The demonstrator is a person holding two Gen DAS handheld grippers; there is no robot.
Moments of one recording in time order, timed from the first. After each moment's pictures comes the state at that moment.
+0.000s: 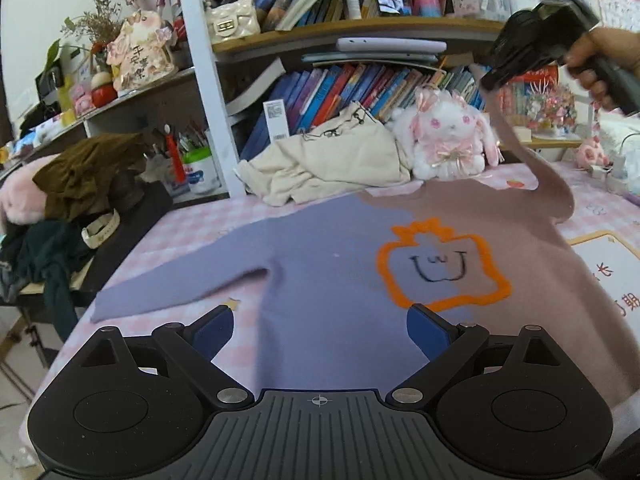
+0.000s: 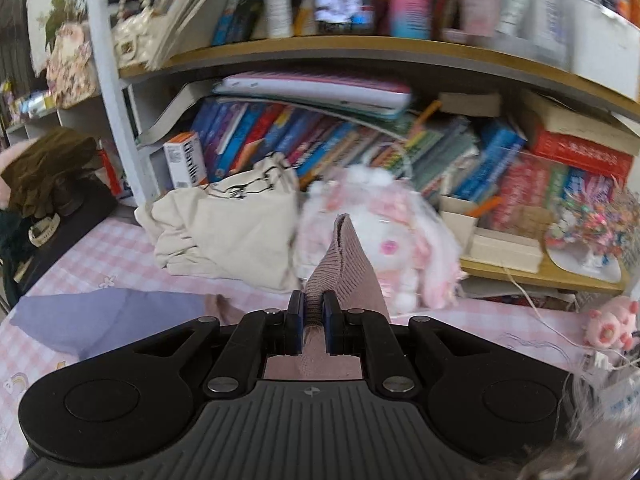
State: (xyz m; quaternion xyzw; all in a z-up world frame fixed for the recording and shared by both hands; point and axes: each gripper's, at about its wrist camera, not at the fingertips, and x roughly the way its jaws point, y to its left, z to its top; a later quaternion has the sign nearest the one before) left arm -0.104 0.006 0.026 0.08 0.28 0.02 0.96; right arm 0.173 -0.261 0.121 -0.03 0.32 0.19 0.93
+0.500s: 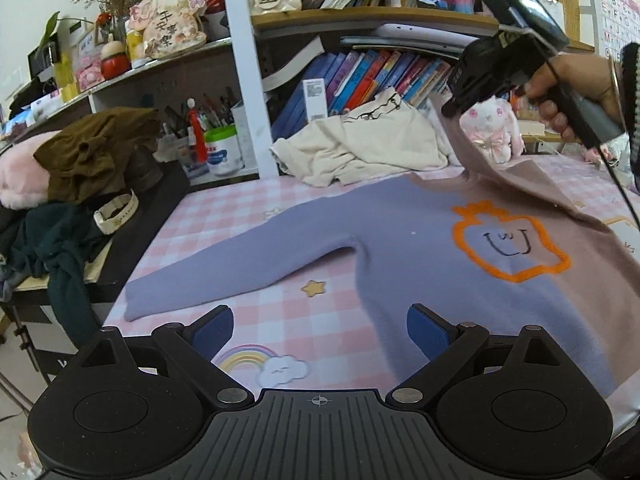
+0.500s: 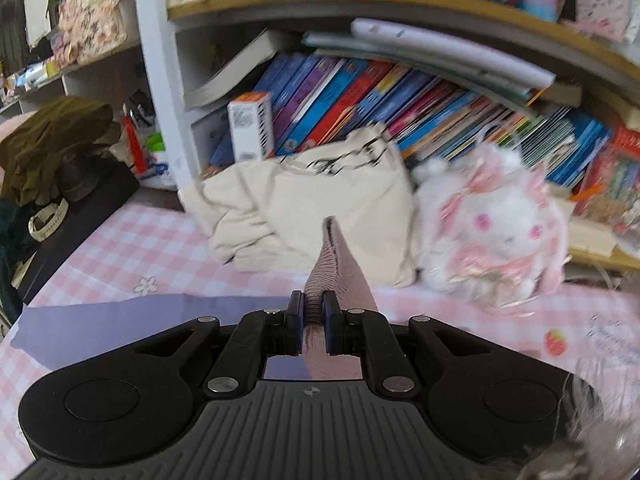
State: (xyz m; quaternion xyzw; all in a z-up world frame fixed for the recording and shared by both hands) left arm -0.094 0.119 0.022 0.07 0.30 -0.02 0.95; right arm 0.168 -0.100 0.073 -0.03 0.34 0.18 0.92
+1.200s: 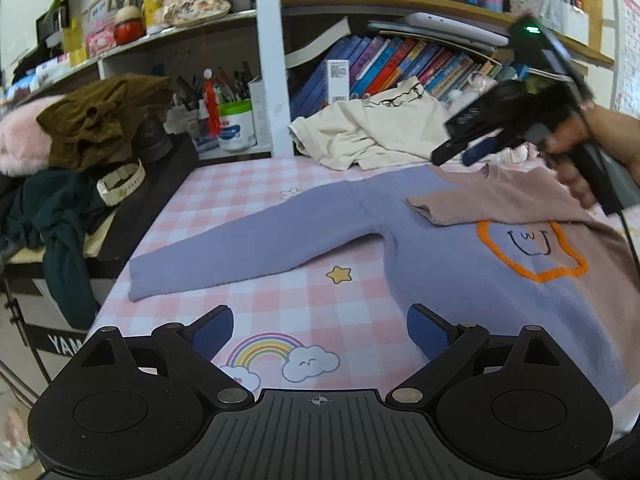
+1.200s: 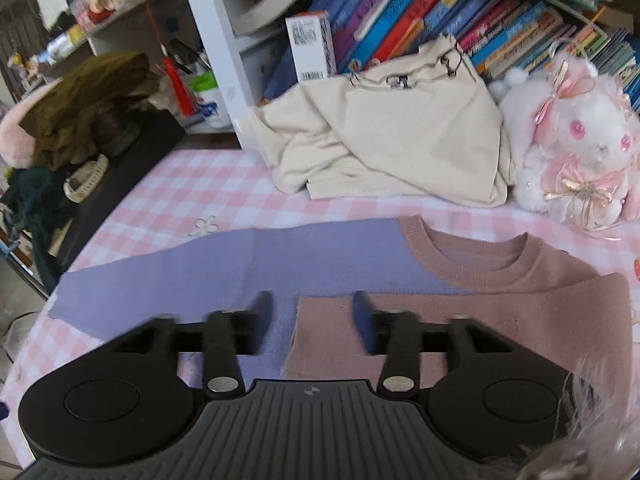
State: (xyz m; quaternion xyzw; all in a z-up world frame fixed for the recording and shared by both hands) left arm -0.079 0.152 0.014 0.03 0.33 -0.02 0.95; right arm 0.148 -0.065 0.026 0.00 0.40 0.23 0.89
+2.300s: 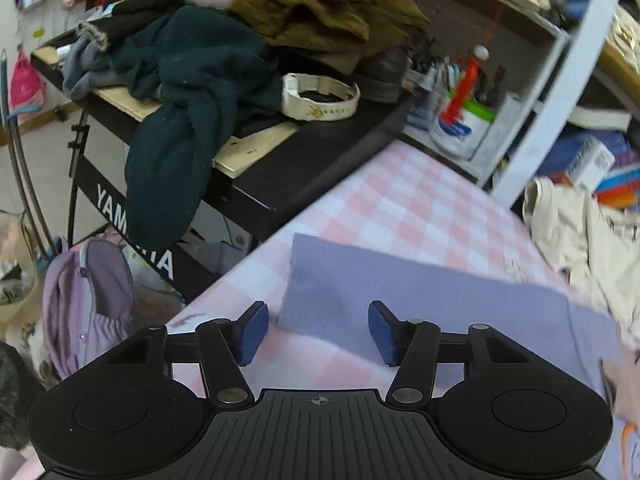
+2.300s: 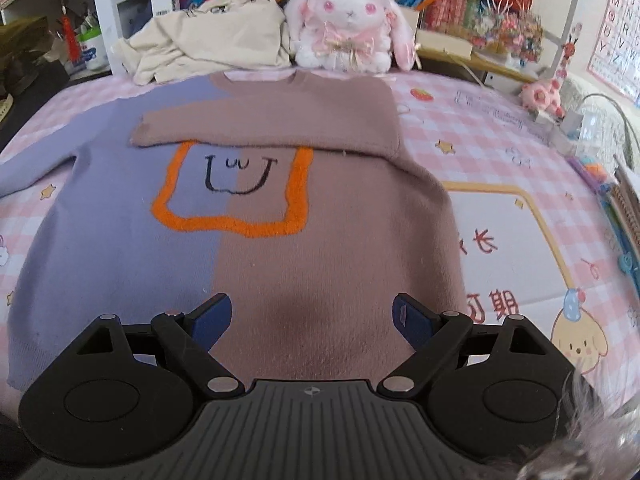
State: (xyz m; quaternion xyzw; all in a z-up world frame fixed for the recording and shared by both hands) left arm 0.026 0.328 -0.049 -0.23 0.33 0.19 0.90; right arm -0.052 -0.188 -0.017 -0.02 0.44 0.02 0.90
